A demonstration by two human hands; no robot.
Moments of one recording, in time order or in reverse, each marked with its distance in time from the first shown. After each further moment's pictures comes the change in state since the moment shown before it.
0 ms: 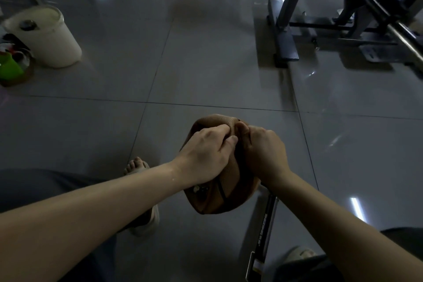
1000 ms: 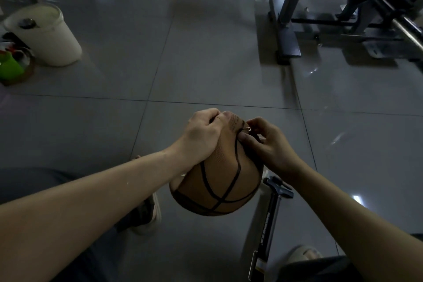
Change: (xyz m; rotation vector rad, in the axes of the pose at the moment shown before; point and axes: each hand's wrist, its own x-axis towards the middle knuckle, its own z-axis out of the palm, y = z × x) left_hand 0.016 0.006 -0.017 -0.383 0.074 -0.319; right_hand 0.003 0.027 -0.010 0.640 -0.285 0.092
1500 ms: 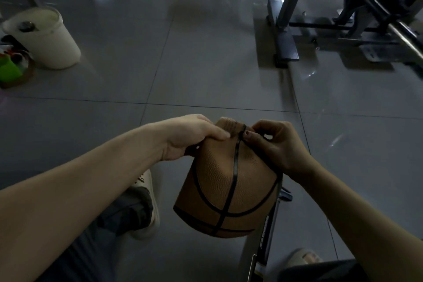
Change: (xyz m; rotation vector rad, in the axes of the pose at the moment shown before) left_hand 0.013 0.019 -0.039 -0.144 -0.497 -0.435; right_hand -0.002 -0.024 -0.020 -0.090 -0.010 -0.167
